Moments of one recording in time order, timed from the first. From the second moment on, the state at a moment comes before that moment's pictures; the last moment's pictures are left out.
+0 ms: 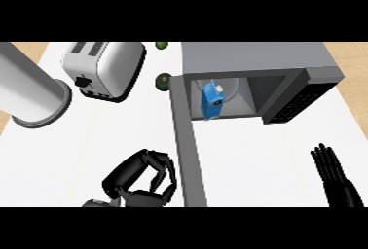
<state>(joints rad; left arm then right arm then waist) -0.02 0.00 -0.27 -1.54 -0.24 -0.47 -0.21 0.05 -0.26 -0.21 -0.94 -0.07 0.37 -0.81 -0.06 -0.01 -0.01</state>
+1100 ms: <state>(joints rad) -0.38 0.02 -0.92 -1.19 0.09 0.26 -0.17 0.36 -0.37 -0.11 -1.73 -0.44 0.57 -0.49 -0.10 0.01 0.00</state>
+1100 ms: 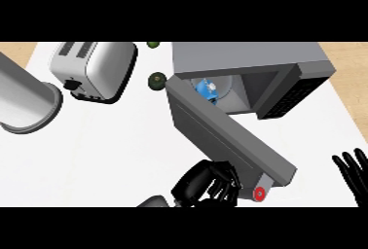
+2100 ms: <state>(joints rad) -0.77 0.00 -0.93 -1.01 0.42 0.63 -0.20 0.36 -0.45 -0.07 -1.99 -0.61 0.55 -0.27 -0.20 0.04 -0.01</state>
